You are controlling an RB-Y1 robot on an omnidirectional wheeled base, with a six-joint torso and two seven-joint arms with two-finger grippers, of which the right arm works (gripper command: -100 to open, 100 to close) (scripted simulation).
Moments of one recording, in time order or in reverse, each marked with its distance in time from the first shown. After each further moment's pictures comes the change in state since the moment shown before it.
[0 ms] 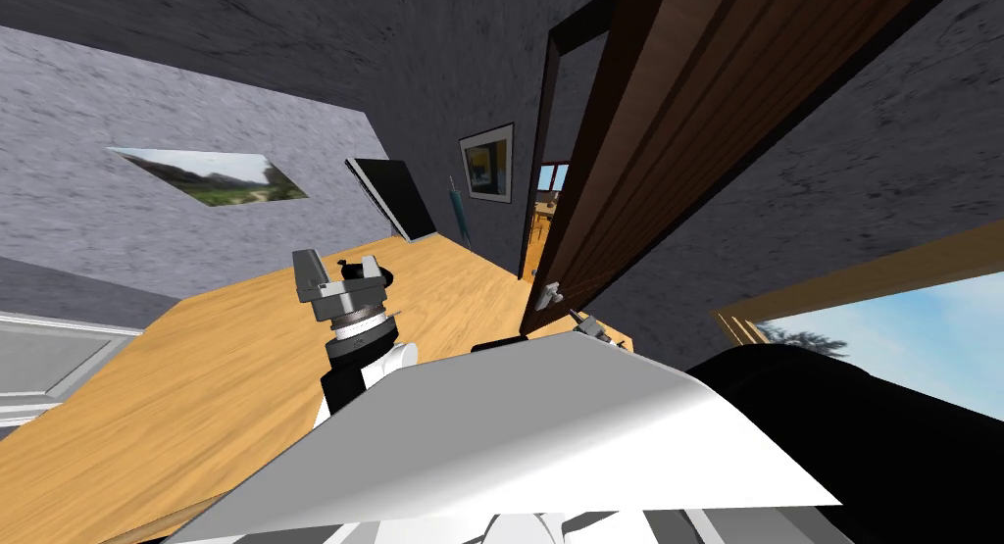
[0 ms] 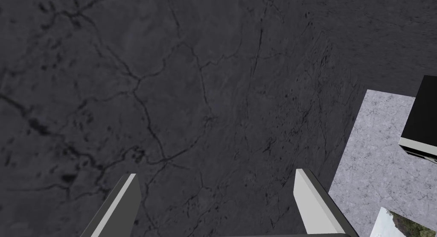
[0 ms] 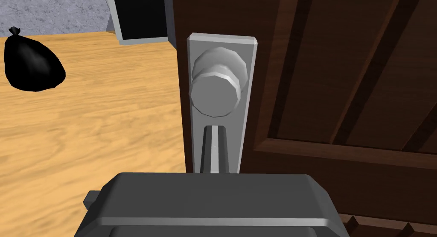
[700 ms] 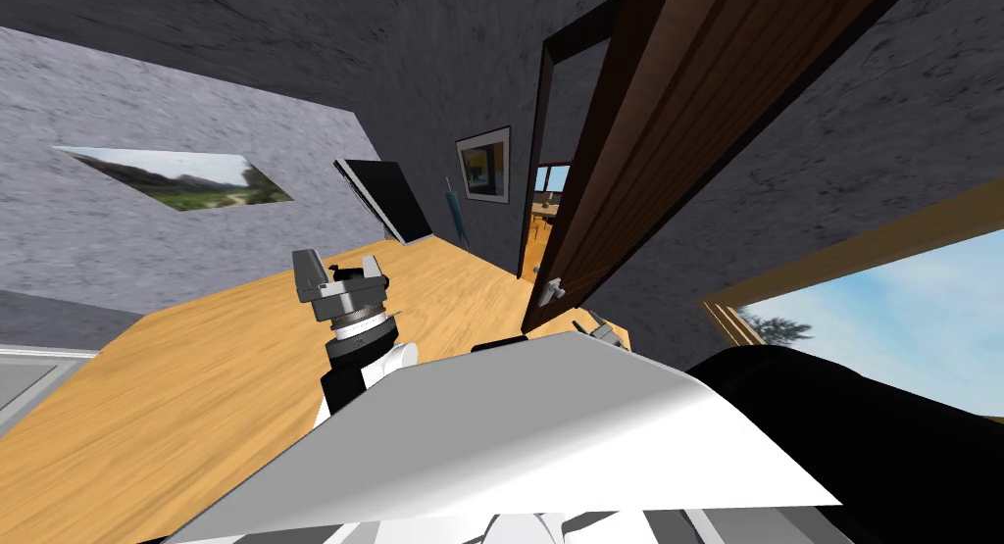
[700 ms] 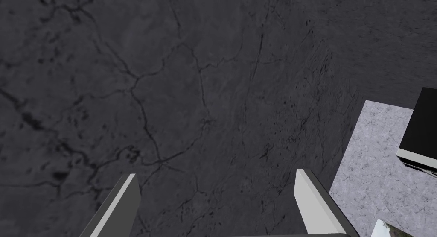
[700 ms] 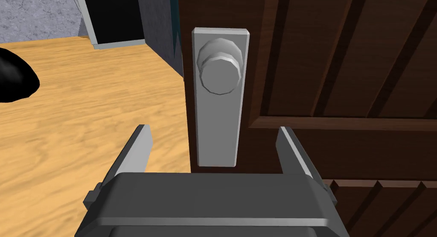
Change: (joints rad) arm 0.082 -0.005 -0.032 0.060 -0.029 -0.105 -0.031
